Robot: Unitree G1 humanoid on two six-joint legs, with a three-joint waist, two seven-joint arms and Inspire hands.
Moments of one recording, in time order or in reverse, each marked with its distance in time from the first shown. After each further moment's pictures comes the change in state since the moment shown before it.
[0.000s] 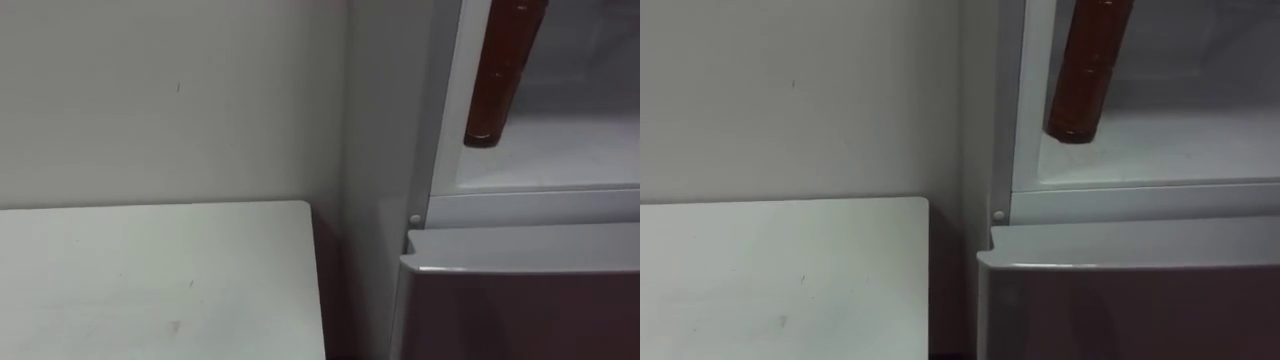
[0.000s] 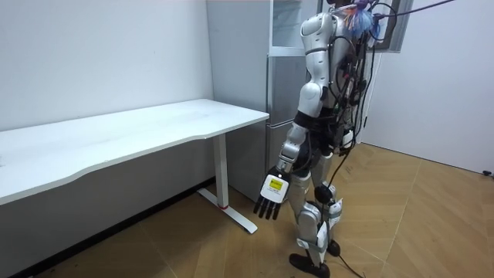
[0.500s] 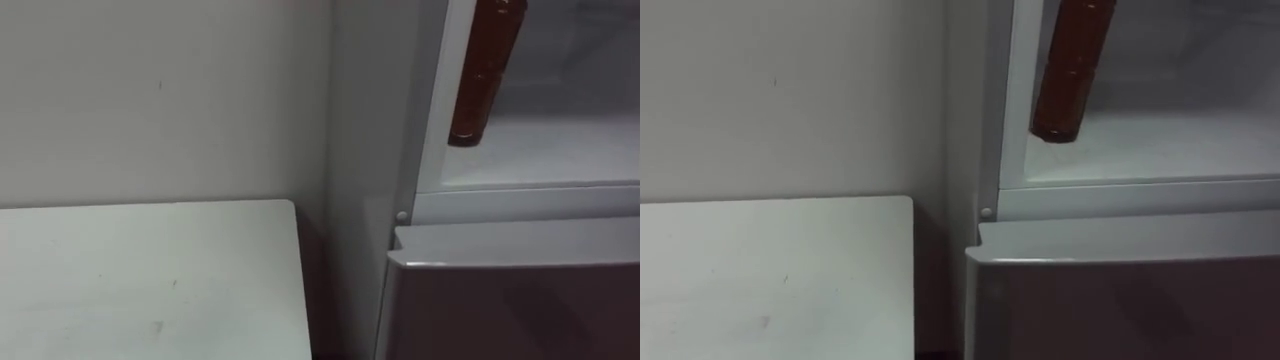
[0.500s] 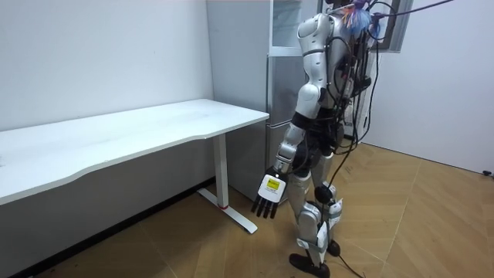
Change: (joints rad) left arm 0.015 -0.002 0.049 -0.057 0.012 0.028 0.005; right arm 0.014 -0.092 -0.029 -0.563 -0.123 -0.017 -0.178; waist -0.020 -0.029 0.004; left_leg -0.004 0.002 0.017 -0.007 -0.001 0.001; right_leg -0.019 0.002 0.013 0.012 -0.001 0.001
